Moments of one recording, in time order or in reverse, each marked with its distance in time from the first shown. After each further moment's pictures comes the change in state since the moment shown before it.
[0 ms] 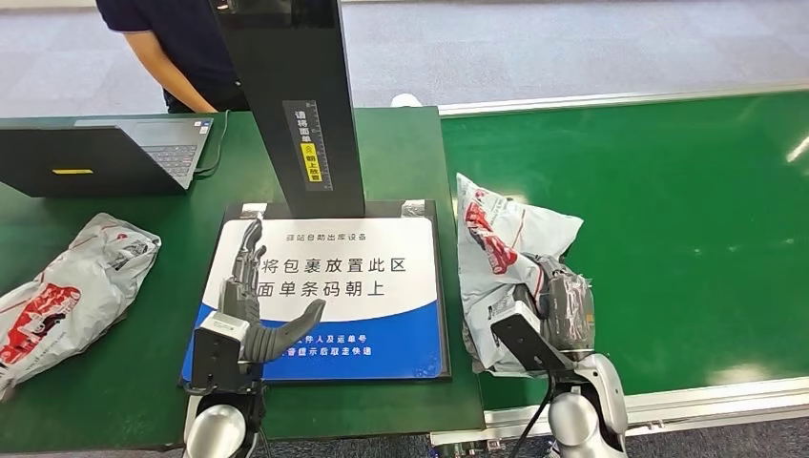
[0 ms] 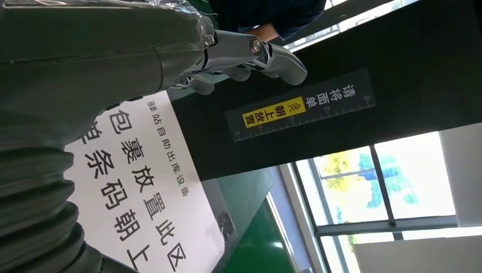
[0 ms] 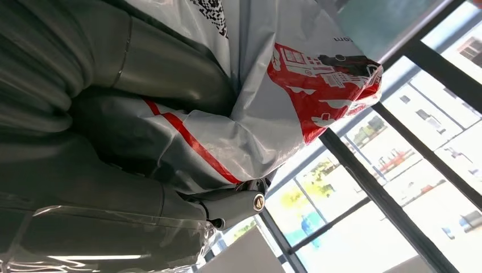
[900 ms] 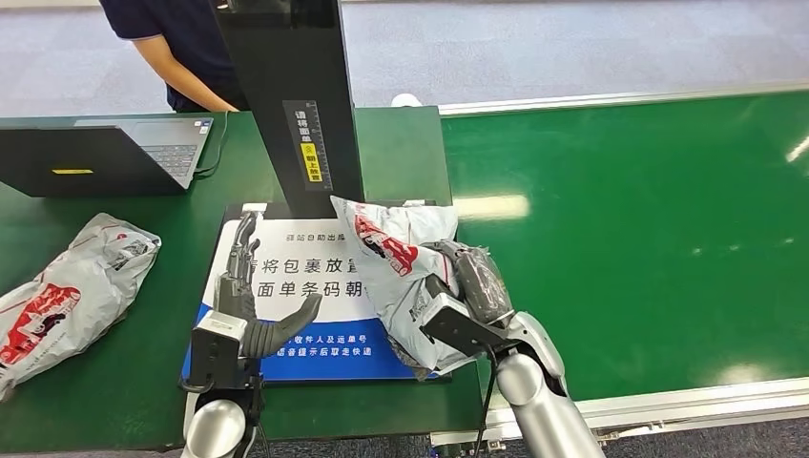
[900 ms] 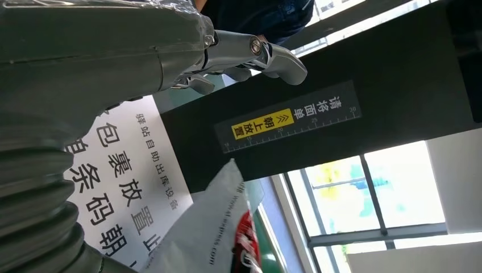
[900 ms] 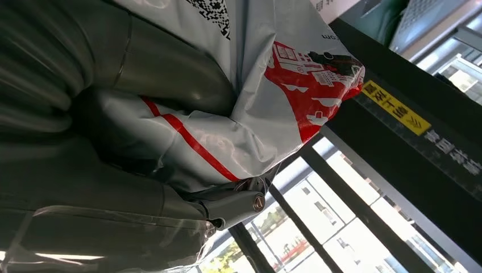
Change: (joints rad) left arm -0.021 0.000 0.005 0.006 -0.017 0.025 -0.029; right arm -0.233 -0.001 0.261 0.249 -0.154 0.158 -0.103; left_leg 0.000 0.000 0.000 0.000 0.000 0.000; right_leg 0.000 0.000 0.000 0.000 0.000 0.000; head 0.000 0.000
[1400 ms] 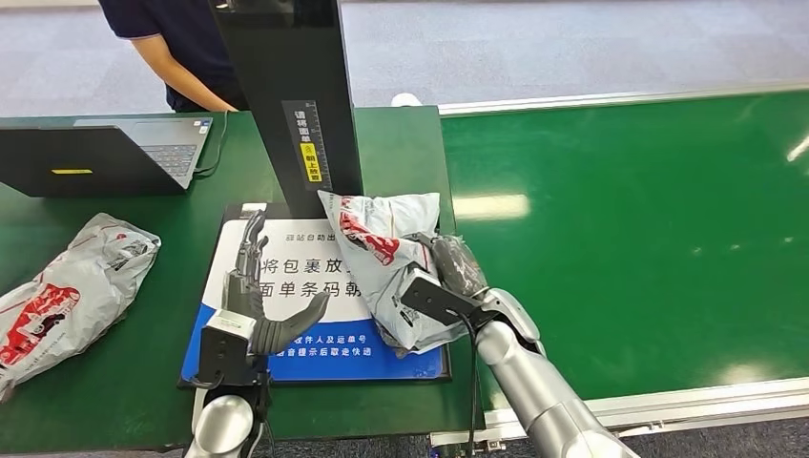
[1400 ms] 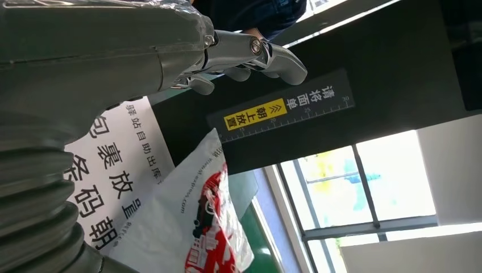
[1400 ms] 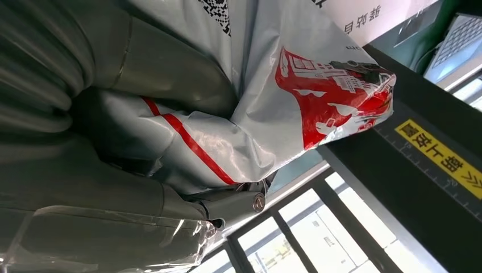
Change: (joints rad) left arm -0.027 0.007 -0.029 0.040 0.016 0.018 -0.021; right arm -0.236 0.031 0.080 0.447 -0.051 -0.069 -0.067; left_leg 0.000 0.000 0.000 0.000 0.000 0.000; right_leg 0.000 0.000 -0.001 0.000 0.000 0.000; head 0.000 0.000
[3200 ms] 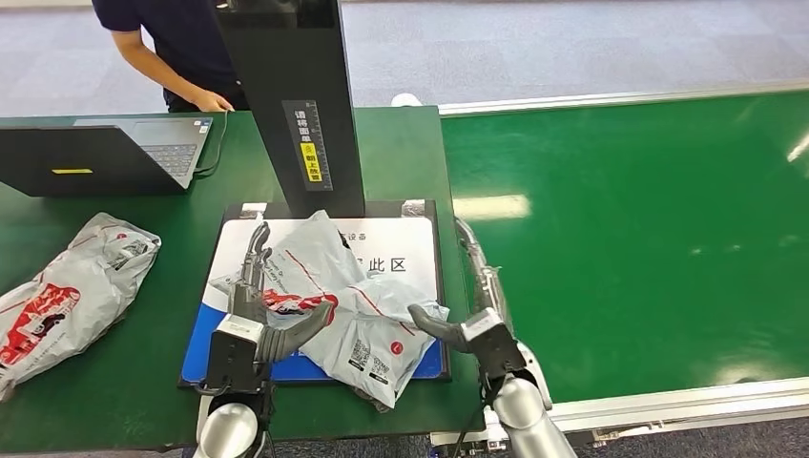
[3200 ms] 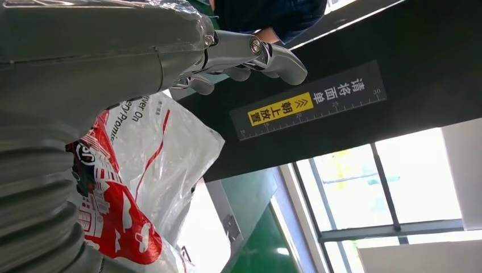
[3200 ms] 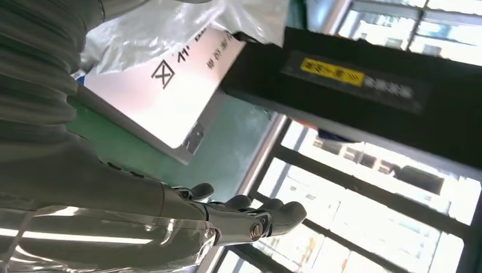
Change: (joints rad) left arm 0.025 0.010 -0.014 0.029 0.004 0.036 0.011; right arm 0.371 -0.009 -0.062 -0.501 -0.327 -0.018 -0.056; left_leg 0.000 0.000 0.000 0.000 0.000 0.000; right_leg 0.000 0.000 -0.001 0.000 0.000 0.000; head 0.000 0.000
